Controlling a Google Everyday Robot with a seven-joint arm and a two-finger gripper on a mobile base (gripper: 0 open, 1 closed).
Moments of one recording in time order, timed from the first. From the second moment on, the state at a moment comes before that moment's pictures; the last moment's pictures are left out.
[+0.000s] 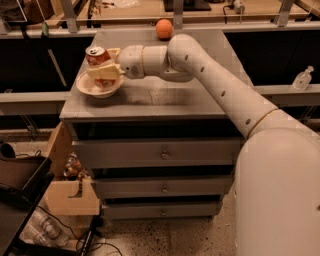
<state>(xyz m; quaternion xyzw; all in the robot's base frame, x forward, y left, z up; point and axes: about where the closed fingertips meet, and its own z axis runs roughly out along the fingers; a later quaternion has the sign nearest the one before) 0.713 0.178 0.910 -0.52 0.52 0.42 0.52</state>
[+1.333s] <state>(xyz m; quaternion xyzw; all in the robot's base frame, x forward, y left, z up) 0.707 0.191 0.910 -0.53 0.52 0.43 0.52</state>
